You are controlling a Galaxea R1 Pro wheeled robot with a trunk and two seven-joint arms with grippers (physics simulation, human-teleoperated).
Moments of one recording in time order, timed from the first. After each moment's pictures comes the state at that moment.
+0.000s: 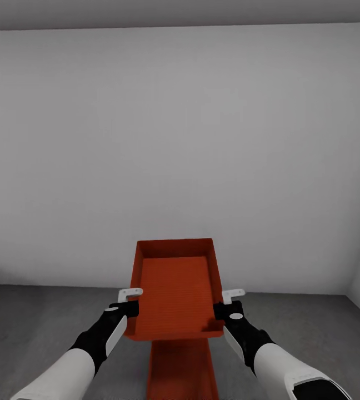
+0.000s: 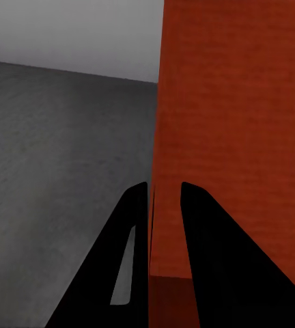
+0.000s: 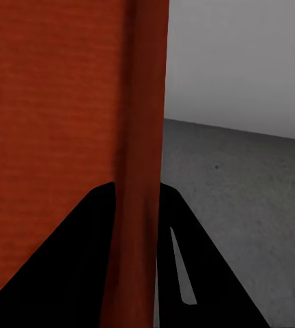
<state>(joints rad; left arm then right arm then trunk) -0.66 -0.07 -0.10 -0.49 0.18 0.24 0.19 -0.73 0.12 0.13 -0.26 0.05 0.02 -0.21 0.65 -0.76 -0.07</state>
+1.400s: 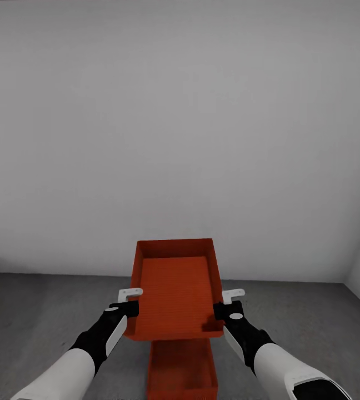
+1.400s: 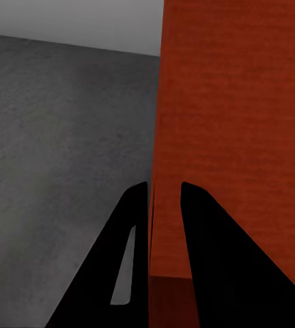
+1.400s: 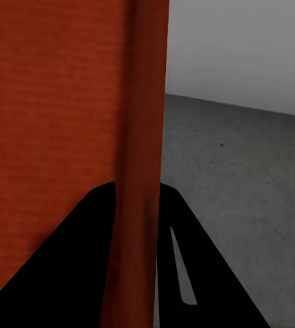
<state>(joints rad) -0.66 -0.07 -0.10 -0.49 0.18 0.24 0.19 -0.73 0.12 0.13 -0.26 0.05 0.03 -0.21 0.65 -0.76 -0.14</state>
